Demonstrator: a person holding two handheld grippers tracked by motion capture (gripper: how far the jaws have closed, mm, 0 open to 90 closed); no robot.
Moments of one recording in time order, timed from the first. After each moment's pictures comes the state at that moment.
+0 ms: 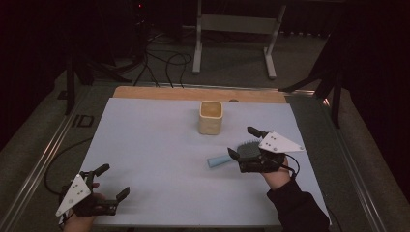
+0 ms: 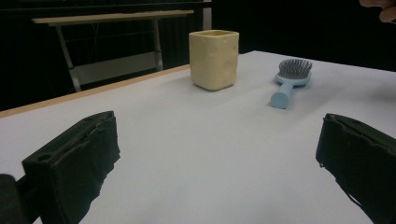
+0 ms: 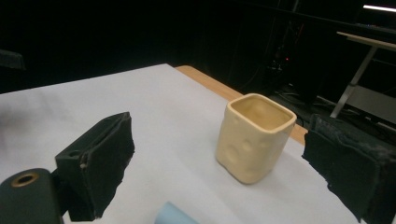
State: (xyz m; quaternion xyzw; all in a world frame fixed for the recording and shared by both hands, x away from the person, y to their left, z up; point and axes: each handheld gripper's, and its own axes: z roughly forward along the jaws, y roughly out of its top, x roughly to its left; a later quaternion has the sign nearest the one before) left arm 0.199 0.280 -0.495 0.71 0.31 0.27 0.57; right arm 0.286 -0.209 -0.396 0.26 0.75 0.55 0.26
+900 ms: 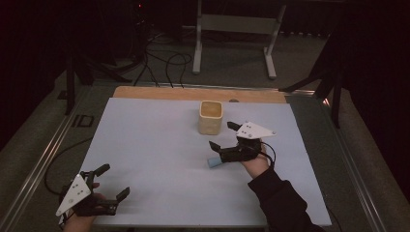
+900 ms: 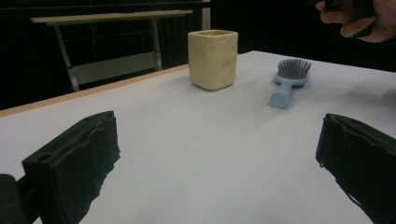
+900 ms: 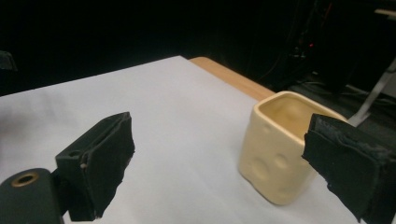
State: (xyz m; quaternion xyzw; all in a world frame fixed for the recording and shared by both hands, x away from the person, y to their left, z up) left arm 0.199 0.280 -0.496 0.71 0.30 0.27 0.58; right arm 0.328 -0.166 -0.417 0.26 0.77 0.54 0.21
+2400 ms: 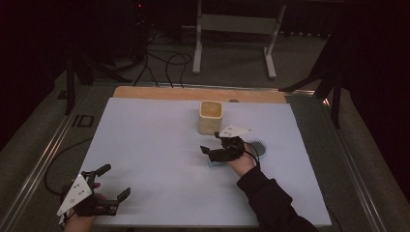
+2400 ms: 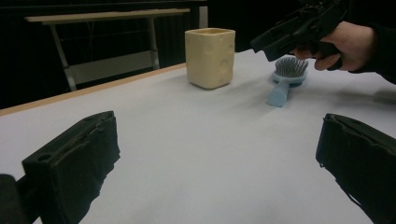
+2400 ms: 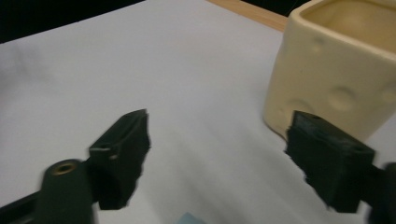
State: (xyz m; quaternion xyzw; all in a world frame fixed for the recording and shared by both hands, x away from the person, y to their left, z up) left arm 0.200 0.279 -0.497 0.71 0.30 0.26 0.57; right arm 0.359 -0.139 -0.476 0.30 0.81 0.47 0.15
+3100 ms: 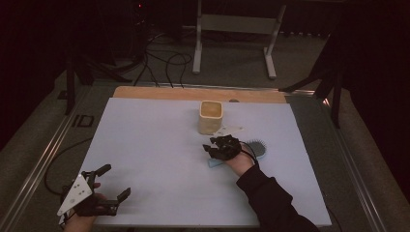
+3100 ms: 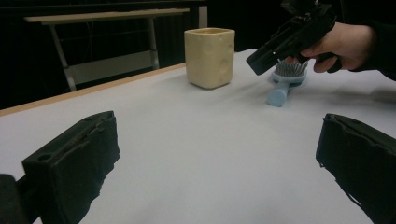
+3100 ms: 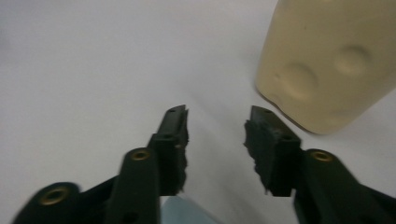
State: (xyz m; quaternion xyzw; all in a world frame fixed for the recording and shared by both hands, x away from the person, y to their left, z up) left arm 0.200 0.279 -0.497 0.71 0.30 0.26 0.57; right arm 0.367 -0.130 -0.484 0.33 0.84 0.40 0.15
